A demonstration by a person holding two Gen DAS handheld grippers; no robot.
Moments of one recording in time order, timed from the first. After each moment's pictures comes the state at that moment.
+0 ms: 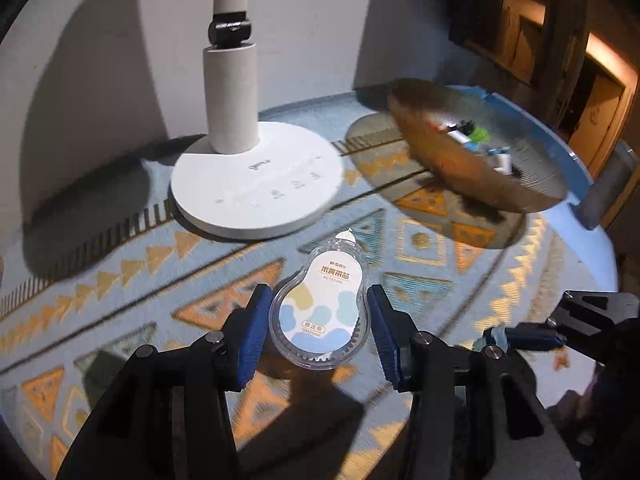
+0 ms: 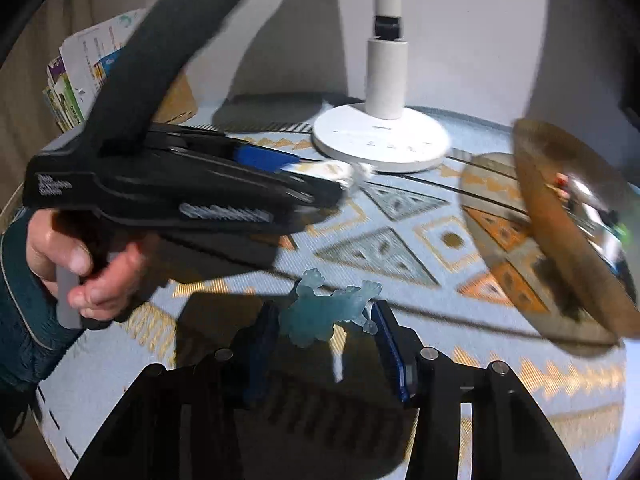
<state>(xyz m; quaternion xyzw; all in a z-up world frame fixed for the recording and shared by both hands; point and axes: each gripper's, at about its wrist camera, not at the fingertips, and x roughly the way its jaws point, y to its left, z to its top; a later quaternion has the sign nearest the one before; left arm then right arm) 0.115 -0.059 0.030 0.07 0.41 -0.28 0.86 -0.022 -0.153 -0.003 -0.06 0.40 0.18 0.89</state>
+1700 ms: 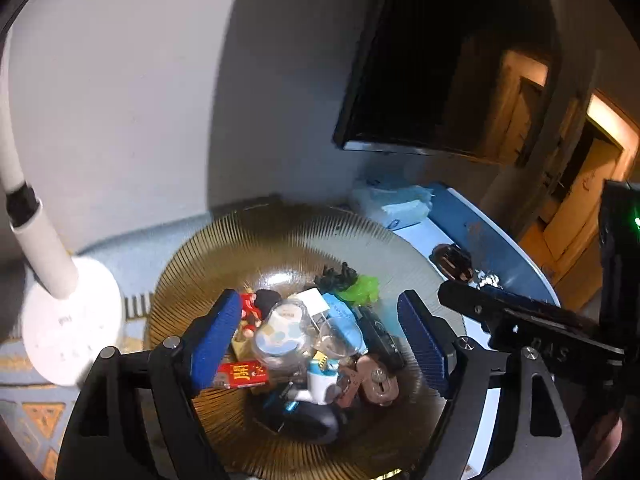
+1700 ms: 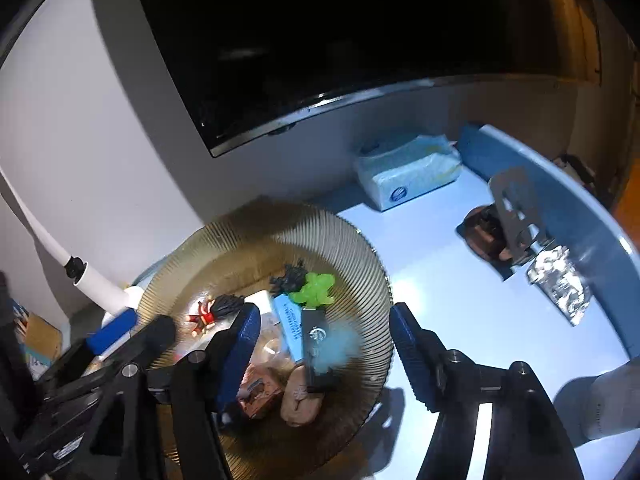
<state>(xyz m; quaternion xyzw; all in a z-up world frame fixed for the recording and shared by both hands) 0.135 -0.281 0.116 -0.01 0.35 -0.29 0.89 0.056 -0.462 0.089 0.17 0.37 -0.07 0.91</state>
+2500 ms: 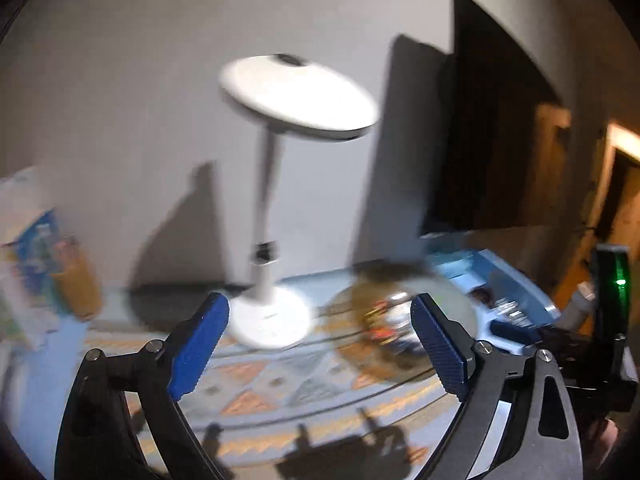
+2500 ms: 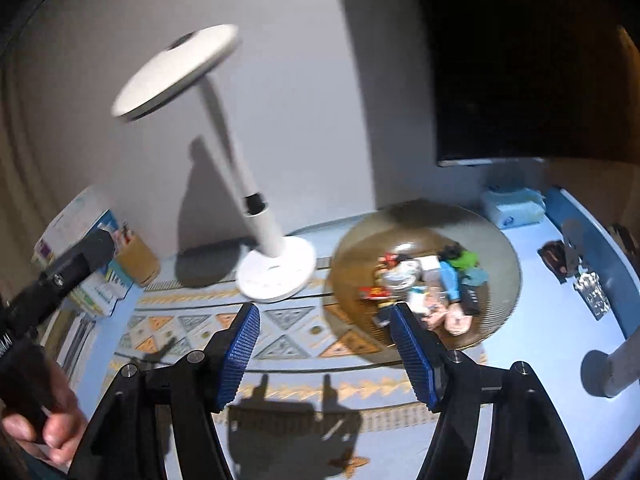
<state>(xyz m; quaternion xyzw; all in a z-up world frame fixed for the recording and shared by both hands) -0.026 -0.054 0.232 -0.01 0.23 -0.14 0.96 -0.072 -0.271 0.171 0.08 0.32 0.08 0.94</state>
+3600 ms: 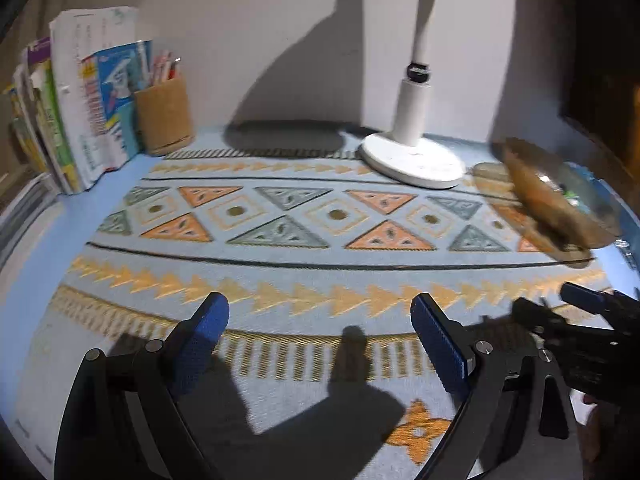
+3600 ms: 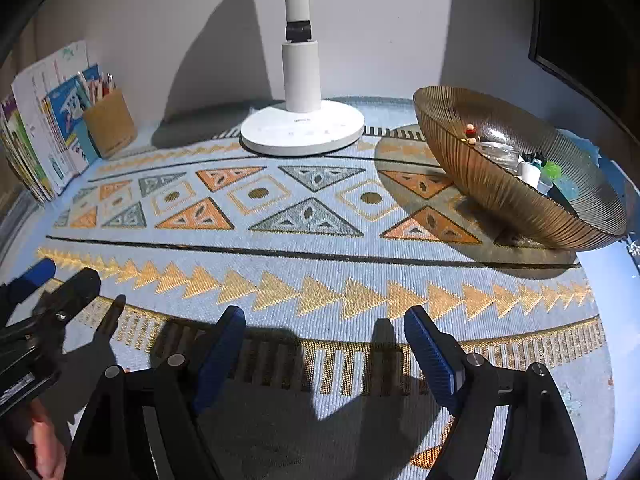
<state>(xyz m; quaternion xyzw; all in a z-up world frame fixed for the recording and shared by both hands) -0.029 0.012 0.028 -0.03 0.35 0.03 0.94 -0.045 -0.177 -0.001 -0.02 0.40 0.07 0.91</state>
